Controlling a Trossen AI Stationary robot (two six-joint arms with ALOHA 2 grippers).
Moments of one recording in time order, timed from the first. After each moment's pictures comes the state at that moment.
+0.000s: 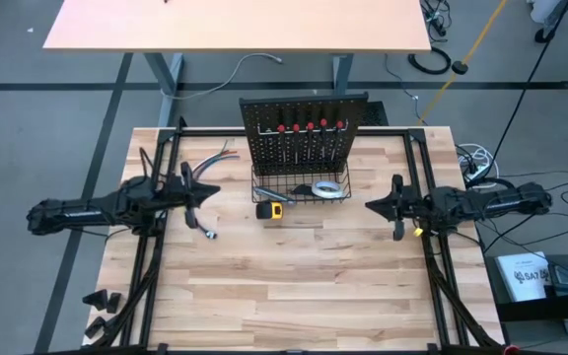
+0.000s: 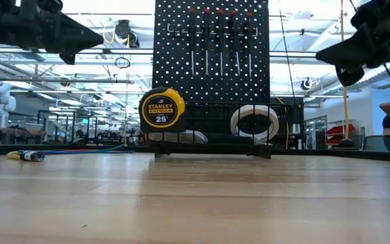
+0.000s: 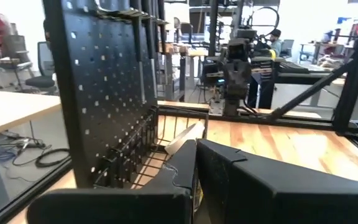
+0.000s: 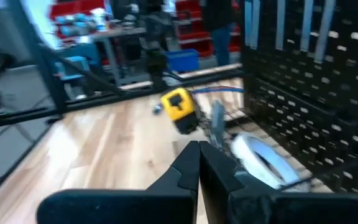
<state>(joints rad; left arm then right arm) 0.12 0.27 0.18 0.11 -0.06 0.01 0.14 0.20 0.14 -0.02 0.26 0.22</state>
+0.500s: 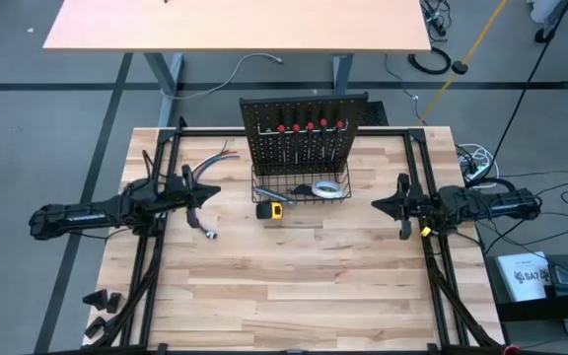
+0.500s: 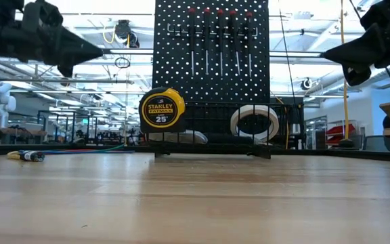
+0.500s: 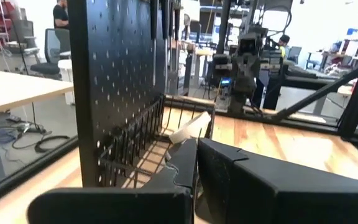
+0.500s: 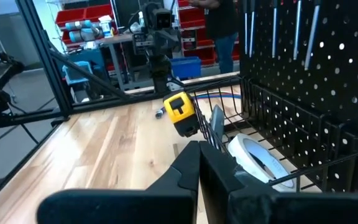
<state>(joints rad) 0.16 0.21 0.10 0.13 -0.05 -0.07 0.14 0.00 0.14 -0.19 0.26 0.20</state>
